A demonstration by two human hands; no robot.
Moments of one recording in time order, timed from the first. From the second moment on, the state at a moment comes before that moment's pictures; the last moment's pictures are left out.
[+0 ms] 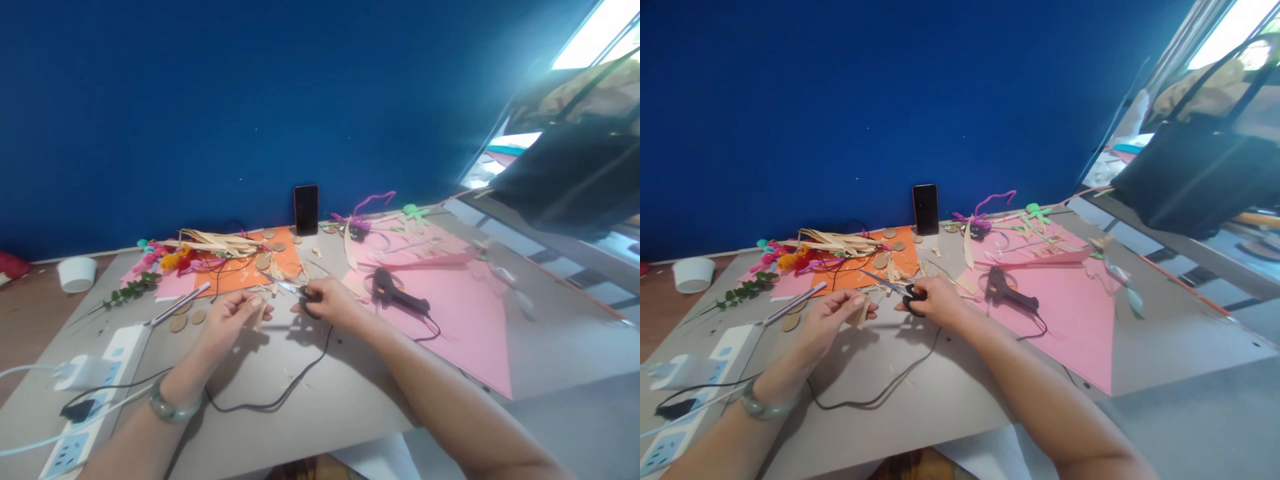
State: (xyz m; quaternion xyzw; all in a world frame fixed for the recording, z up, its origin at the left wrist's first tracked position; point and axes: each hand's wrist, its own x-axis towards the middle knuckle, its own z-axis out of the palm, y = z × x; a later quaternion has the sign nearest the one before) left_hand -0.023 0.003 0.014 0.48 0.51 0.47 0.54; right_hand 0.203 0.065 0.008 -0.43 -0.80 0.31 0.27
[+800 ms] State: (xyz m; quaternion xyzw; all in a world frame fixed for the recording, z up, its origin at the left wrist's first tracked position) left_hand -0.054 0.037 -0.028 0.53 0.62 0.50 0.28; right_hand 0.198 0.079 -0.010 -0.48 -0.74 0.19 0.44
